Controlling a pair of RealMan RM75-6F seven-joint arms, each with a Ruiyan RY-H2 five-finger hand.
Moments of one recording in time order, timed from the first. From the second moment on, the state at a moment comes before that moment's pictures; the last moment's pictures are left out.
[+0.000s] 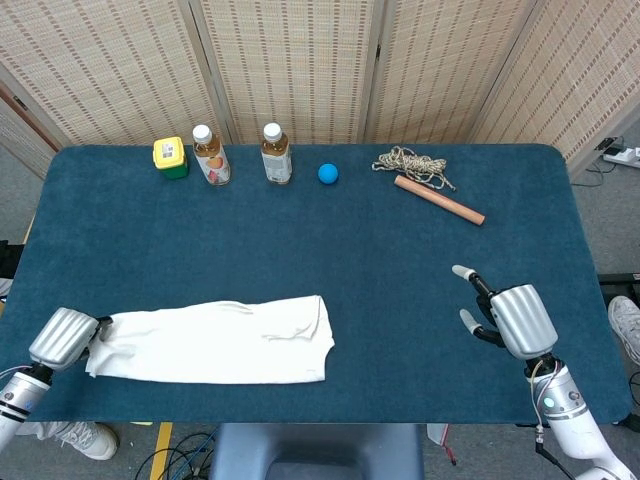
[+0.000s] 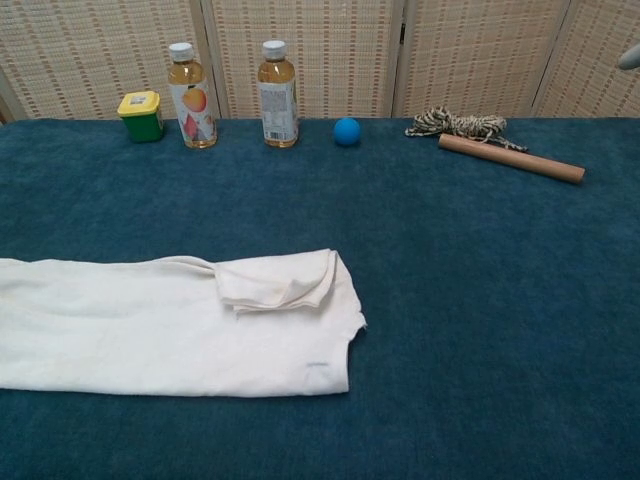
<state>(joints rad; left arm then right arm) -0.38 -1.39 0.16 -0.83 1.65 1.35 -0.30 0.30 -1.22 0.09 -1.59 -1.63 1.45 0.00</state>
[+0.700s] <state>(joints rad) -0.61 -1.22 -0.02 -1.63 1.48 1.01 0.22 0.23 -1.19 0.07 -1.53 -1.62 1.52 0.09</state>
